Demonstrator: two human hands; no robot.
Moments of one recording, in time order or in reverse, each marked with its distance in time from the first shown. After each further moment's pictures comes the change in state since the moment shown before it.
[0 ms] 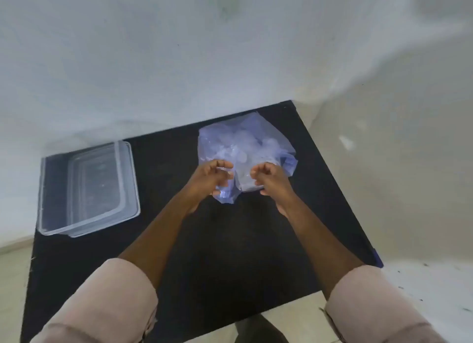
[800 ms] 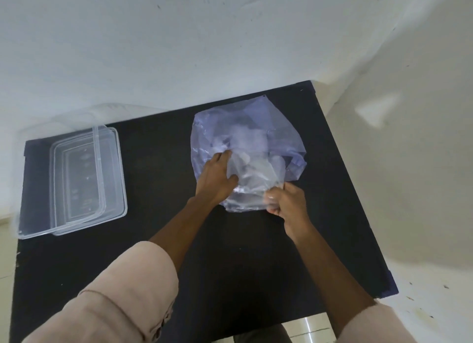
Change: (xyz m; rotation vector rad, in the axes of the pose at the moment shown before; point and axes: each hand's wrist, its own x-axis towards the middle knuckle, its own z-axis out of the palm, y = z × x) left_hand 0.070 -0.028 0.026 0.821 0.285 0.070; right_hand 0.025 0.046 -0.013 0.333 0.109 0.303
